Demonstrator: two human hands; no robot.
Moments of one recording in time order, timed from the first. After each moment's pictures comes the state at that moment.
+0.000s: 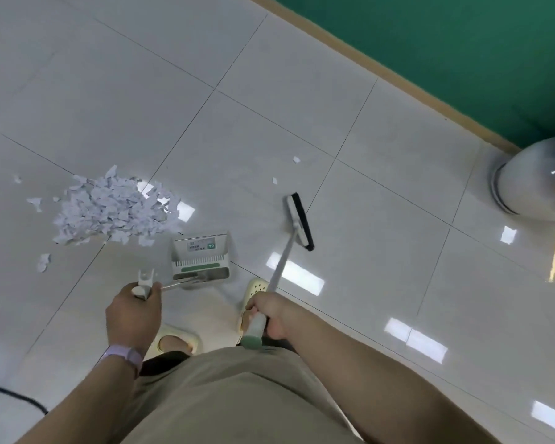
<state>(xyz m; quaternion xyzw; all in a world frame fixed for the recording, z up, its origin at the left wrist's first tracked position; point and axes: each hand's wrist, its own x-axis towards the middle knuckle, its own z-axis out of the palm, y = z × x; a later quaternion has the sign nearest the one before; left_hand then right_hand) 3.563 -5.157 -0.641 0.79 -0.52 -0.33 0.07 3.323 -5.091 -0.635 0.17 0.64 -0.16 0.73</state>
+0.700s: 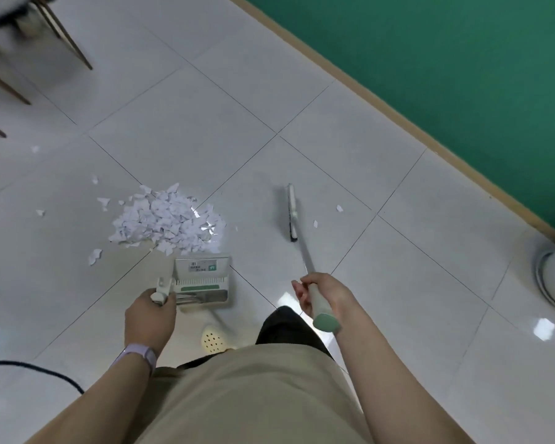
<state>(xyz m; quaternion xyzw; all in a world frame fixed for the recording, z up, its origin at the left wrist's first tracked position) 3.646 -5.188 -0.623 0.83 -0.44 -0.33 0.11 3.323 -5.186 -0.572 0.17 0.62 -0.32 0.70</state>
